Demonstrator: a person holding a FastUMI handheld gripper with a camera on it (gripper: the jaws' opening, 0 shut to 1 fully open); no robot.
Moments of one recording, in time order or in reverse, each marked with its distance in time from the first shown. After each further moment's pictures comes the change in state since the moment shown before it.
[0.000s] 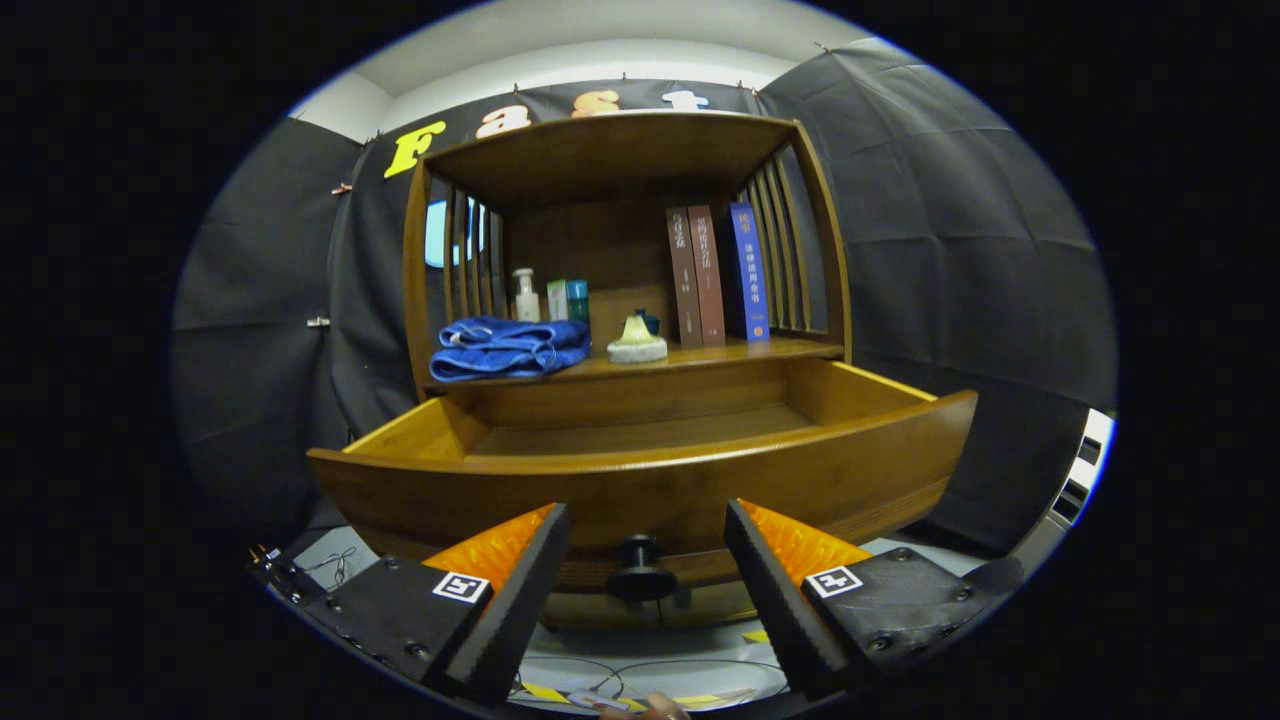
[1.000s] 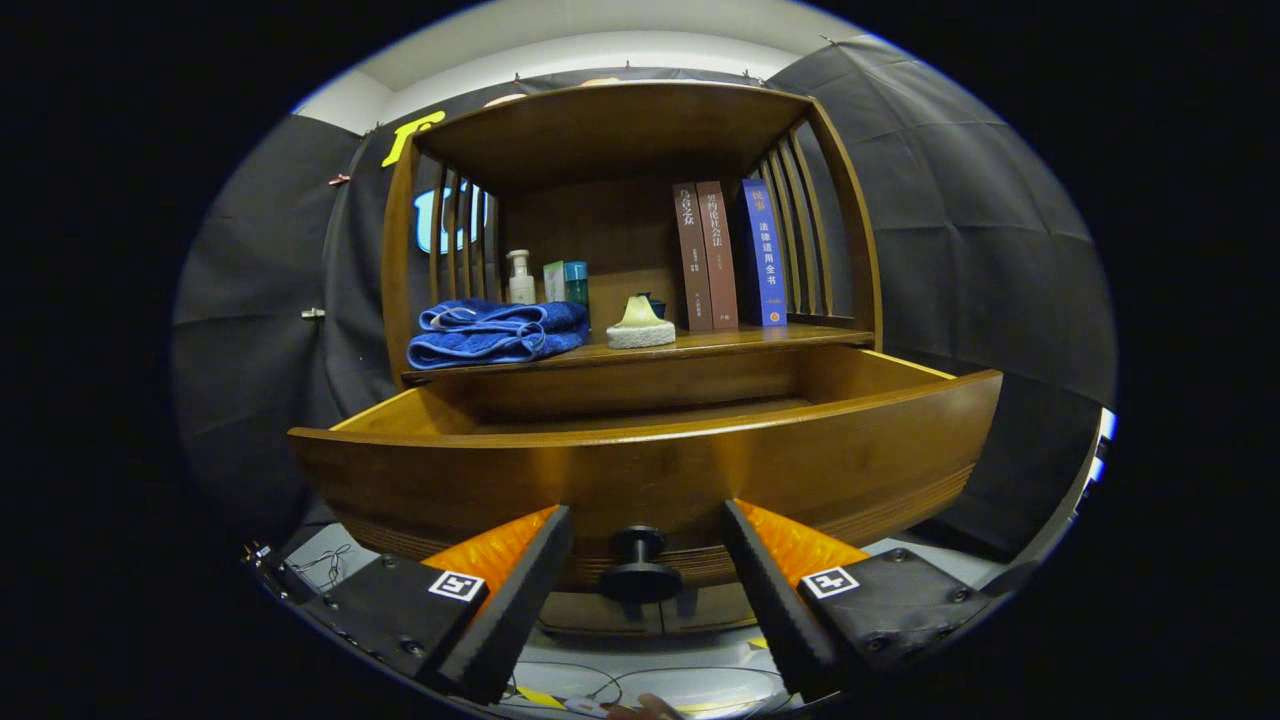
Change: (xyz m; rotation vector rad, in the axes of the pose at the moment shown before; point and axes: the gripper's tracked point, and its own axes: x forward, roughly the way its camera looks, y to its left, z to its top) arm 0.061 0.000 0.003 -0.002 -0.004 0.004
